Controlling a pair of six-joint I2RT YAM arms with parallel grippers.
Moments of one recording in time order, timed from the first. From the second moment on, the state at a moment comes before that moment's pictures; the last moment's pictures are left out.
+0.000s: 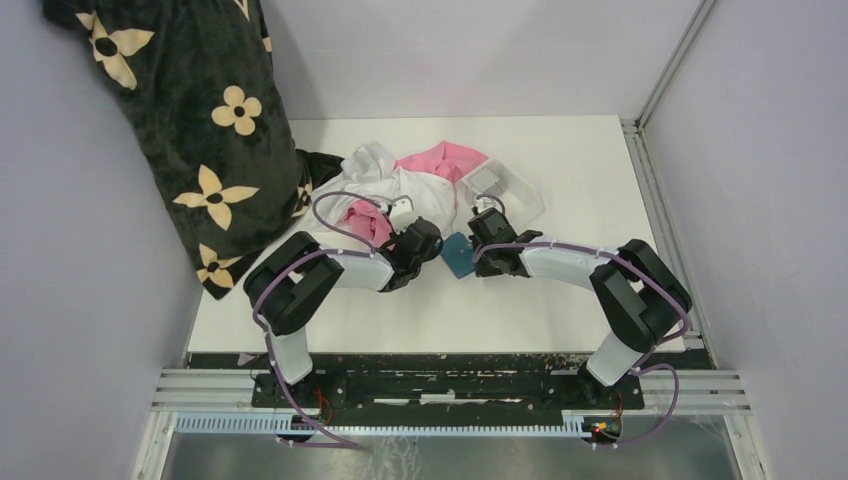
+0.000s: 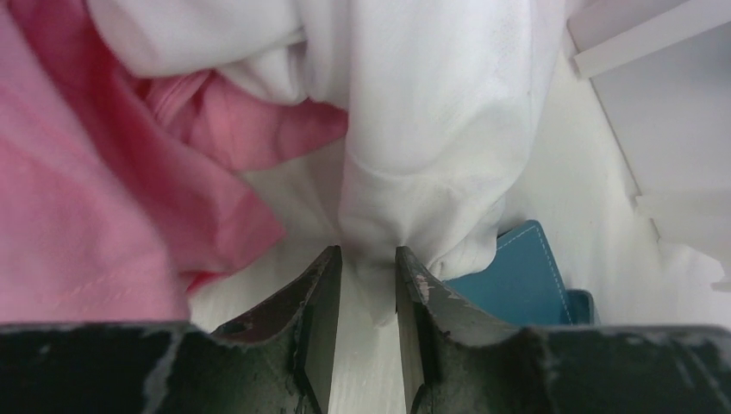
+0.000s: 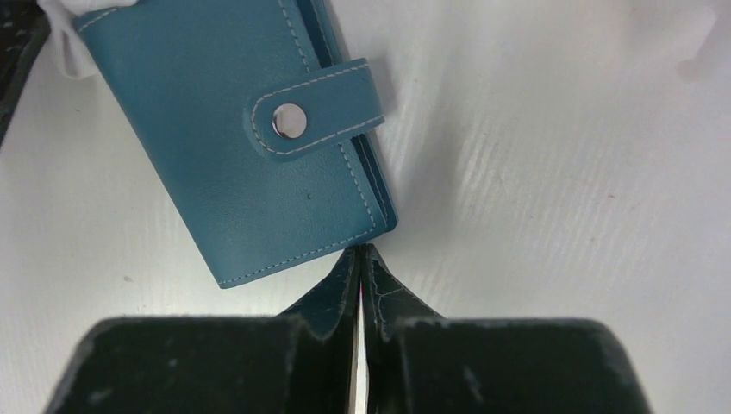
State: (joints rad) left arm -0.79 1.85 0.86 0.30 -0.55 -0.85; right arm 0.67 1.66 0.88 -0.23 0.16 0.48
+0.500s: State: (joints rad) left arm -0.87 1.66 0.71 0.13 -0.64 -1.03; right arm 0.67 1.50 0.94 -0.41 0.26 0.40
